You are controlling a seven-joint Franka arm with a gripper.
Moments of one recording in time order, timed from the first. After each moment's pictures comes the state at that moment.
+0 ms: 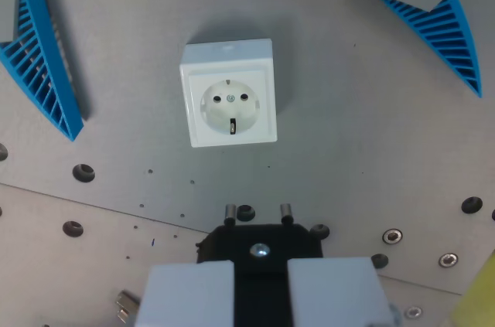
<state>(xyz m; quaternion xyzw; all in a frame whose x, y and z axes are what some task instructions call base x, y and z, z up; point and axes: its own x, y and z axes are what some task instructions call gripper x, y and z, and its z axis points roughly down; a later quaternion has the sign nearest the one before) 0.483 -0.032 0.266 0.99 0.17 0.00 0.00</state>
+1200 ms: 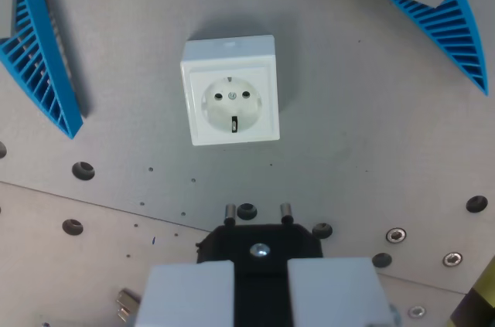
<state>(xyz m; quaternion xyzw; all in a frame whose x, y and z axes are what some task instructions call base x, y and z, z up) 0.481 -0.032 0.260 0.99 0.17 -0.01 0.00</state>
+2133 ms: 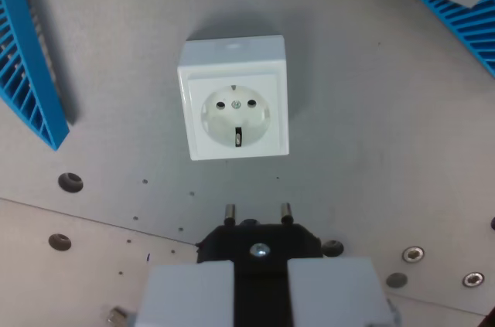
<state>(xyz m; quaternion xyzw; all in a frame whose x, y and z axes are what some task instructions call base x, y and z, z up) 0.475 -0.031 0.220 0.98 0.17 -0.02 0.00</state>
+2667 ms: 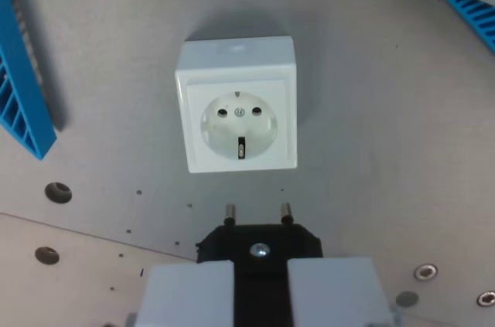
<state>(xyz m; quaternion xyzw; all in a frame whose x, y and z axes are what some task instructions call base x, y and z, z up) 0.470 -0.030 0.194 0.98 0.18 -0.02 0.00</state>
